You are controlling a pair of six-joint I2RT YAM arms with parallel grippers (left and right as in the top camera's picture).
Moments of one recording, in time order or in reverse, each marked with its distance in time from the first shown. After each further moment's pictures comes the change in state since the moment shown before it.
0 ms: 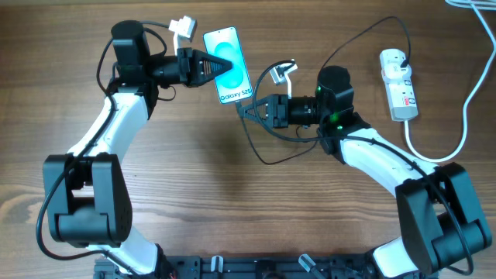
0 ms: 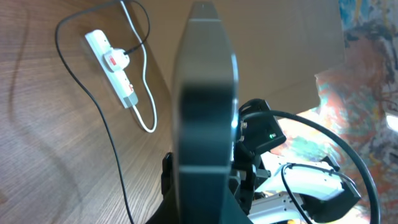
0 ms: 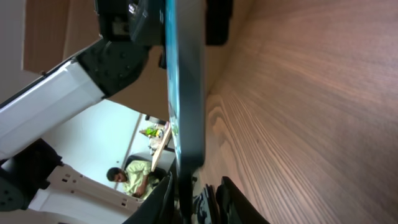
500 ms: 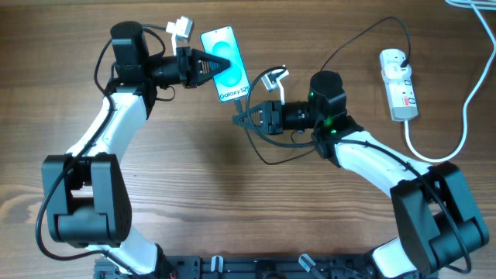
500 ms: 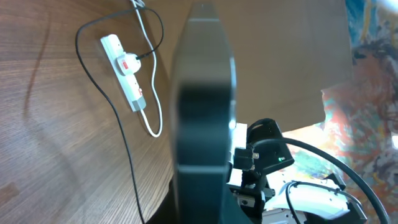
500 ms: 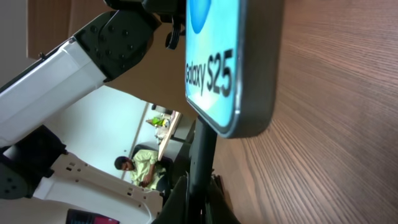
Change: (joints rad) left arm 0.005 0.000 0.000 -0.057 -0.035 0.008; right arm 0.043 0.008 -0.013 0.055 -0.012 0.038
